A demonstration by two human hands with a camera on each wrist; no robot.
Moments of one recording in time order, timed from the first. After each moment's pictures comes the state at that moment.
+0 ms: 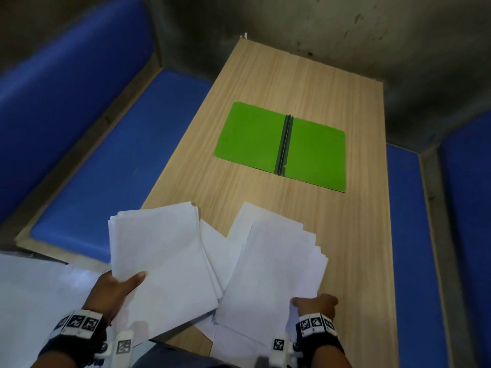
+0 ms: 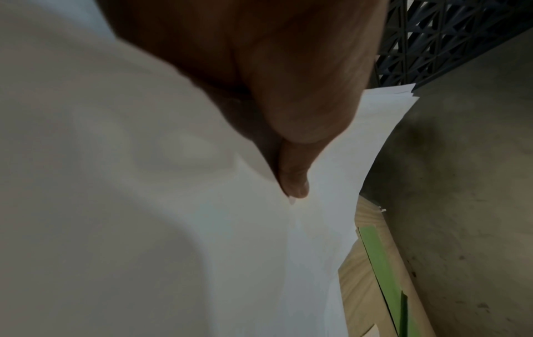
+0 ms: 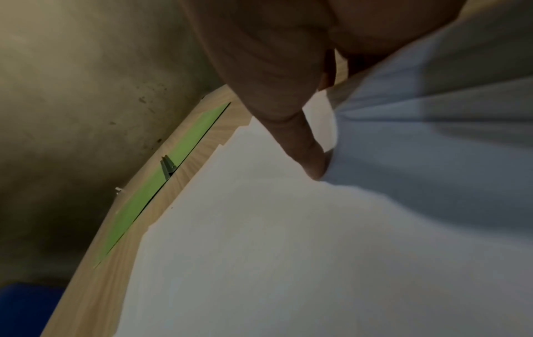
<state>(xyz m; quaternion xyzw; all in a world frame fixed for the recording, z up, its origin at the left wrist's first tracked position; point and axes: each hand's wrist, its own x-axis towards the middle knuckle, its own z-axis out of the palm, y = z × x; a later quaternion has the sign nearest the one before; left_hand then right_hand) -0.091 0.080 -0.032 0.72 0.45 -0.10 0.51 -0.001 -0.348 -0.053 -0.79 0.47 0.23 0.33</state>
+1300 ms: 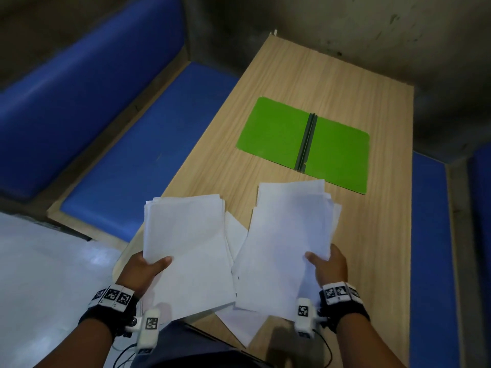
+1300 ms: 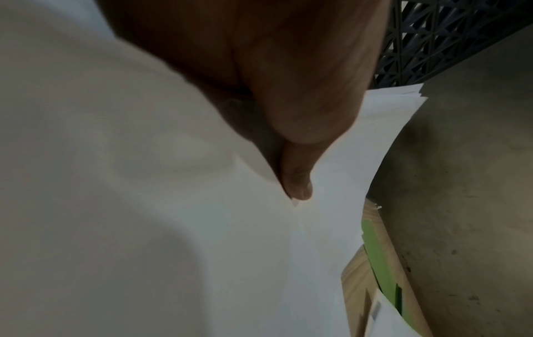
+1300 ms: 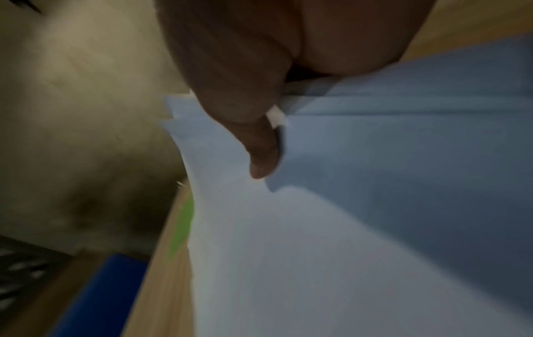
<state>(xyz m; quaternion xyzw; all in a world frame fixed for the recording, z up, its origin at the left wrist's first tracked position) -0.105 0.064 -0.043 0.72 0.42 -0.10 0.54 0.057 -0.335 -0.013 -0.82 0.23 0.13 0.51</state>
